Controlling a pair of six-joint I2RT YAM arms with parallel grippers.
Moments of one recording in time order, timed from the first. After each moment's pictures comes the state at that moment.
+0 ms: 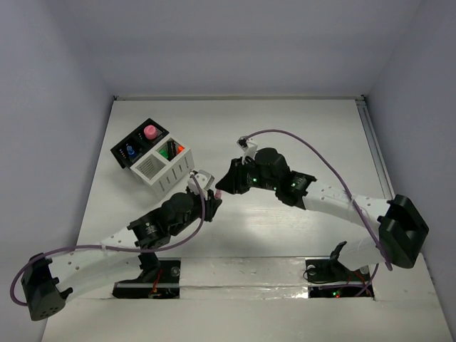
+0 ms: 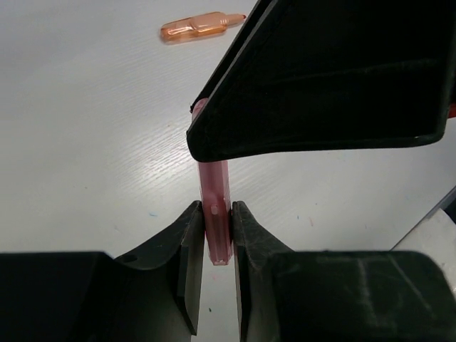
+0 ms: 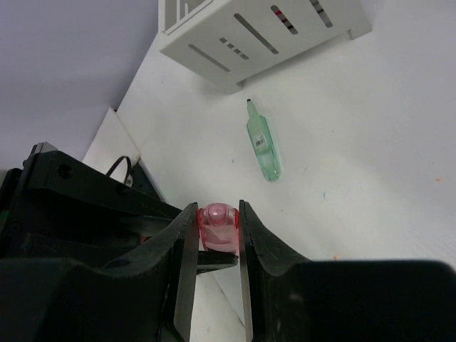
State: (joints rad) left arm -1.00 0.72 0.44 -0.04 -0.27 -0.35; right arm 0.90 1.40 0.95 0.06 -0.25 0.64
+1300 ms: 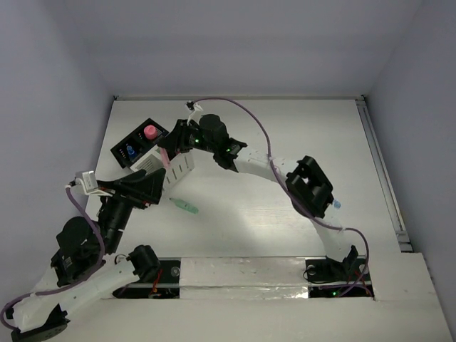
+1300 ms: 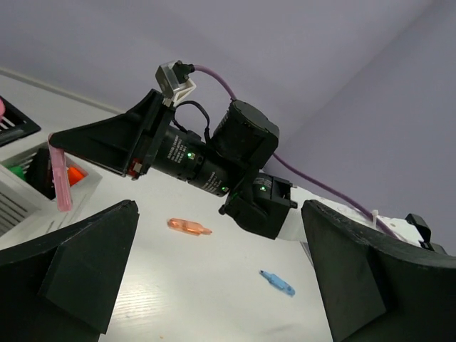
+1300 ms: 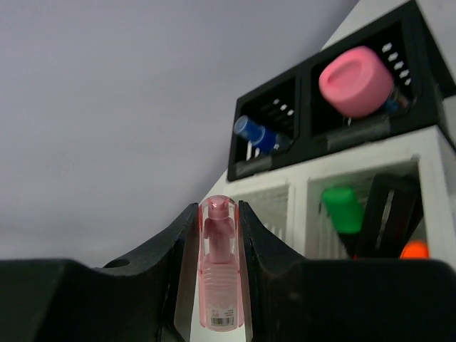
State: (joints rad) left arm -0.99 0.19 0.76 -0.32 -0.66 -0.54; right arm 0.89 2.19 1.80 0.33 -0.32 0.79
